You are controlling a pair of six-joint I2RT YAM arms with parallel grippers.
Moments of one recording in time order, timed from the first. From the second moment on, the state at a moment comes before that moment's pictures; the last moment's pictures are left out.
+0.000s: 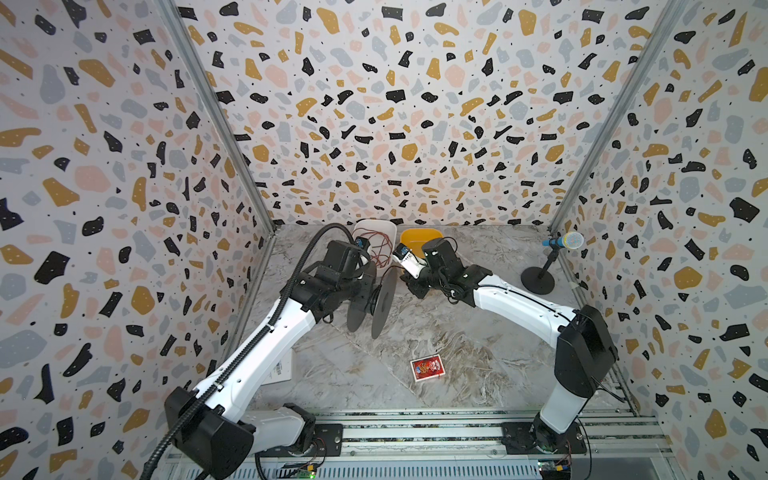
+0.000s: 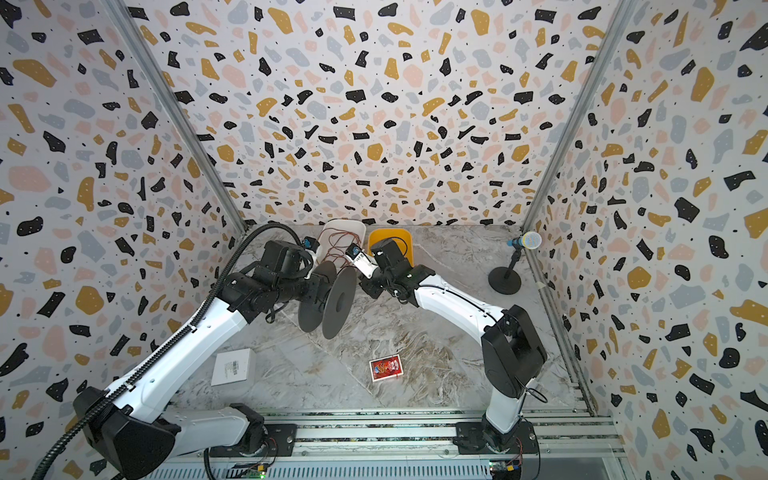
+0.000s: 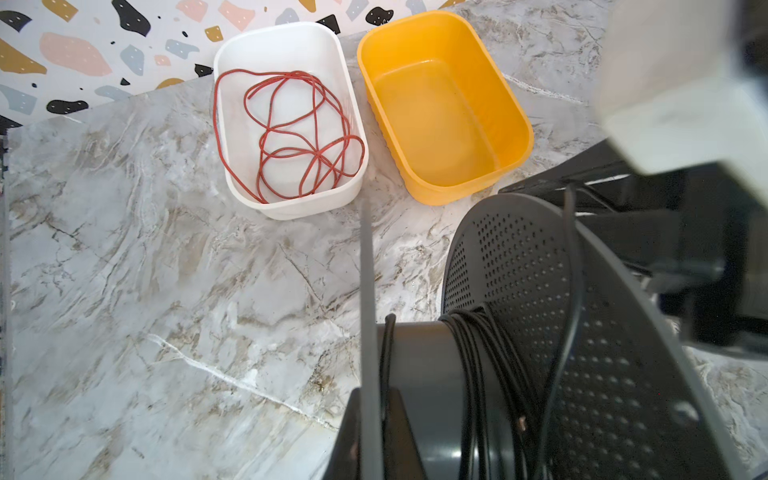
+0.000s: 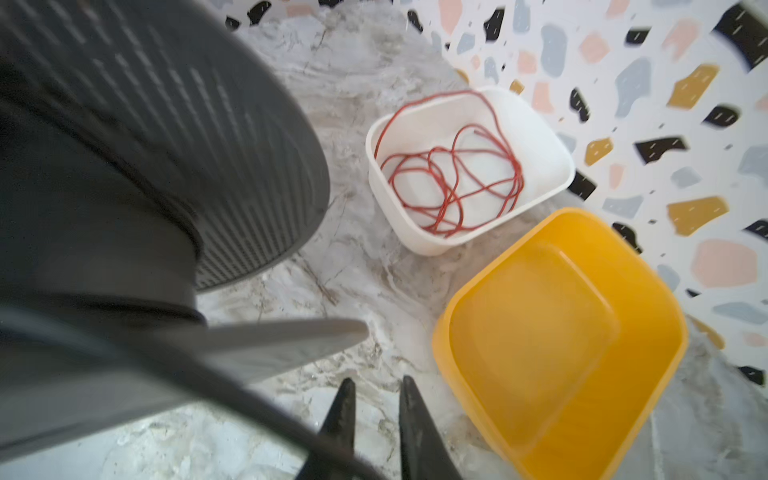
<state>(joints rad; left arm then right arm) -0.49 1.26 1.27 -0.81 -0.05 -0.12 0.73 1.74 1.38 -0.29 -0.16 -0.28</state>
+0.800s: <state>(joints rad) -0.49 1.33 1.31 -0.84 0.05 -0.11 0.57 1.58 1.13 0.05 -0.58 -0.06</state>
